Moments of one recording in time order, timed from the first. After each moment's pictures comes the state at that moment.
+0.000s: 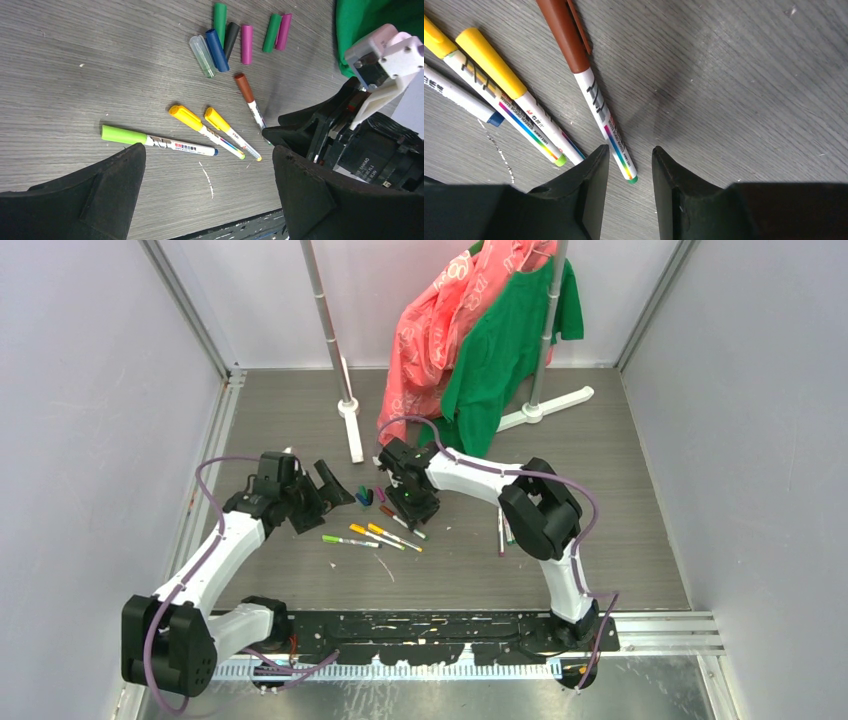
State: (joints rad) left arm -0.19 1.09 0.70 -0.49 0.23 -0.77; right arm 0.85 2.05 1.54 -0.80 -0.06 0.22
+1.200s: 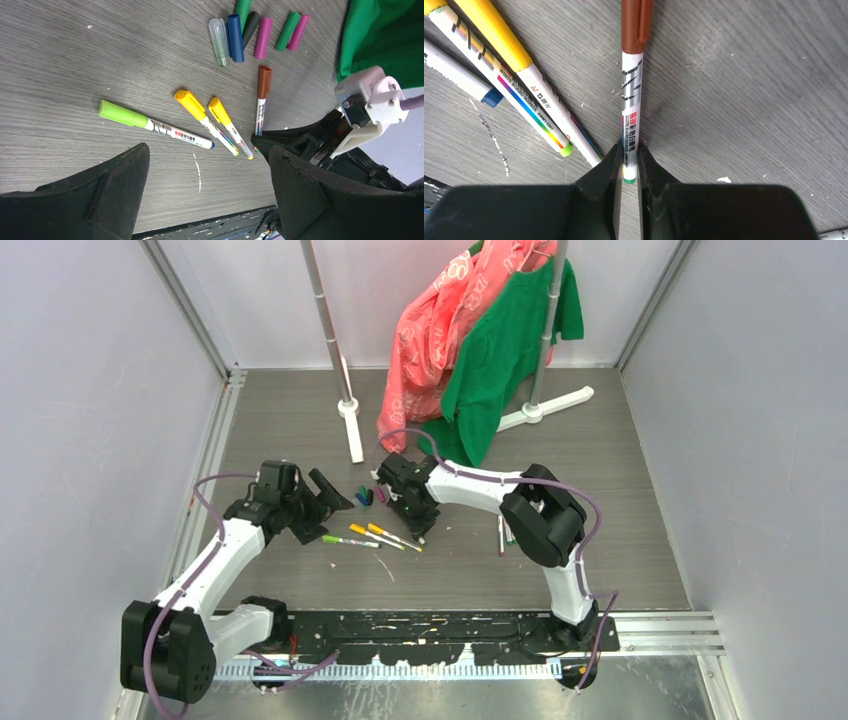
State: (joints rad) left arm -0.19 1.04 0.64 -0.51 0.22 -0.92; right arm 0.90 2.02 1.44 -0.75 -0.04 0.22
